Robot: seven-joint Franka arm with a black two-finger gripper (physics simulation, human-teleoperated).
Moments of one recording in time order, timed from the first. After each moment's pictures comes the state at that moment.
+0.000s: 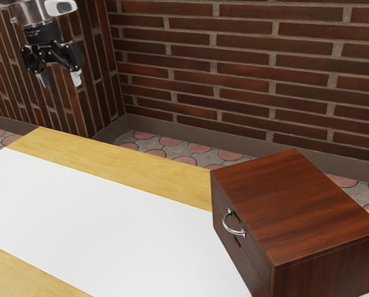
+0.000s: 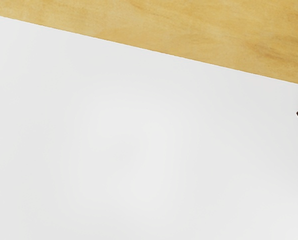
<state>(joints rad) 0.30 0.04 -0.09 -1.41 -0.08 1.45 -0.02</state>
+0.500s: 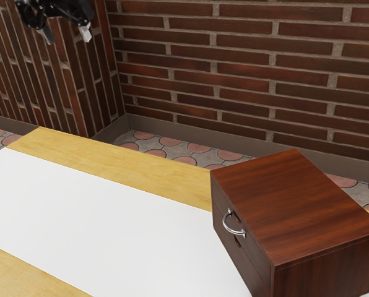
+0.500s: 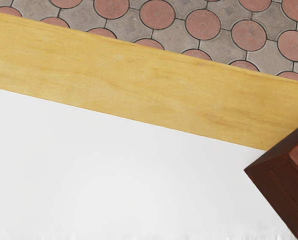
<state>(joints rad) 0.22 -0.07 -0.21 -1.30 -0.03 1.43 -0.25</state>
